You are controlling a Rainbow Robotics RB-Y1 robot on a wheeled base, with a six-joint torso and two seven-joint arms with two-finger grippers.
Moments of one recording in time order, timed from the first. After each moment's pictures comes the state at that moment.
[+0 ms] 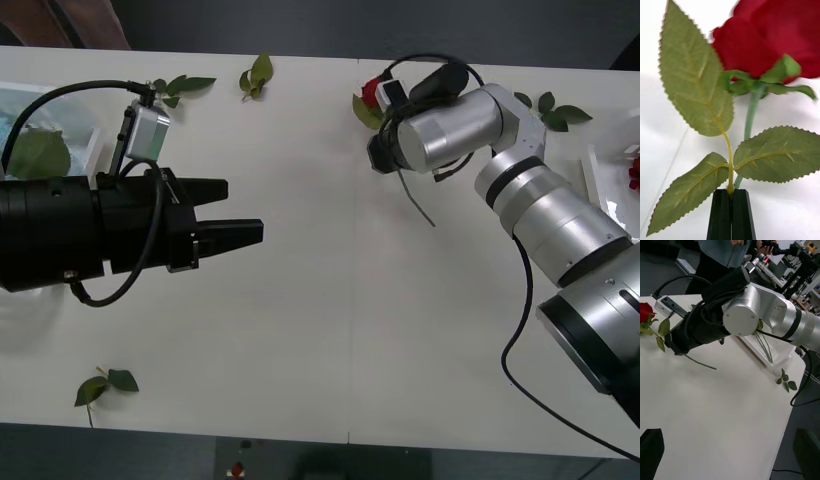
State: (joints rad) right arm -0.98 -0.29 0.40 -0.86 -0.44 0.87 1.49; left arm -0.10 0.77 -0.03 -2.20 1.61 0.94 -1.96
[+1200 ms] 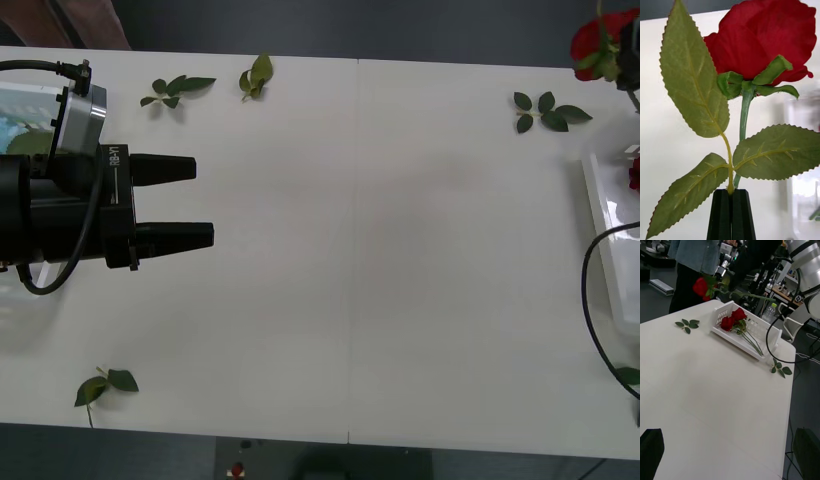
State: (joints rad) right arm -0.91 -0.61 -0.34 -1.50 -0.46 1.92 1.49; left arm -0.10 0.84 0.08 -2.12 1.89 1.05 -2.32
